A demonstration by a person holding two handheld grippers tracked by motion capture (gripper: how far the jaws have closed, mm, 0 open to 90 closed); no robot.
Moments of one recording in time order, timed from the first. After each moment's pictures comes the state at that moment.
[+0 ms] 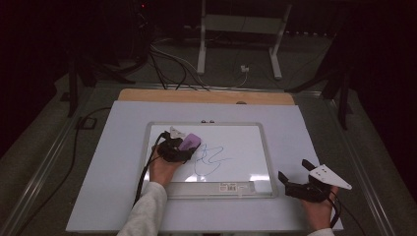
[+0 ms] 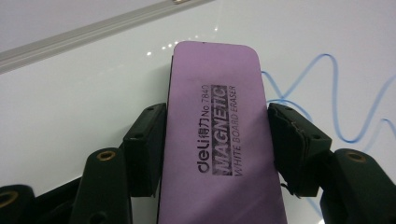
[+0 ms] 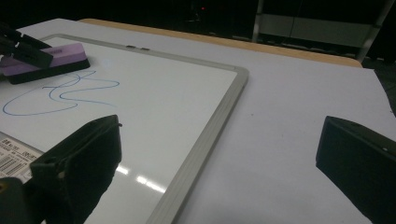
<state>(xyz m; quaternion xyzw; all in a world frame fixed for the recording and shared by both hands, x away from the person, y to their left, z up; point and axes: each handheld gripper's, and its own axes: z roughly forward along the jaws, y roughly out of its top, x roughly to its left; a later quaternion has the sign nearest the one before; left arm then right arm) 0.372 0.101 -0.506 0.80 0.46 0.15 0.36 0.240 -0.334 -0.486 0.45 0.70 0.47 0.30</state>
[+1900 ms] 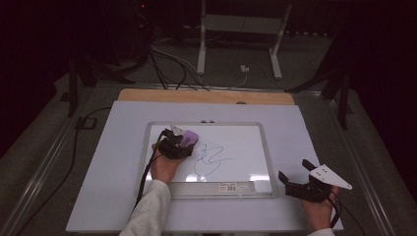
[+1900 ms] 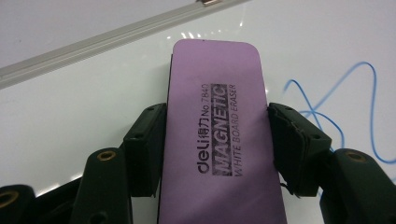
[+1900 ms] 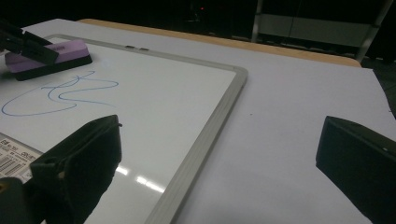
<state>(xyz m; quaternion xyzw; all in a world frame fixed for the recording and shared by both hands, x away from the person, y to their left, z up) 0.379 0.091 -0.503 0.79 0.48 0.18 0.33 0.240 -0.334 -0.486 0.45 0.70 0.47 0.30</state>
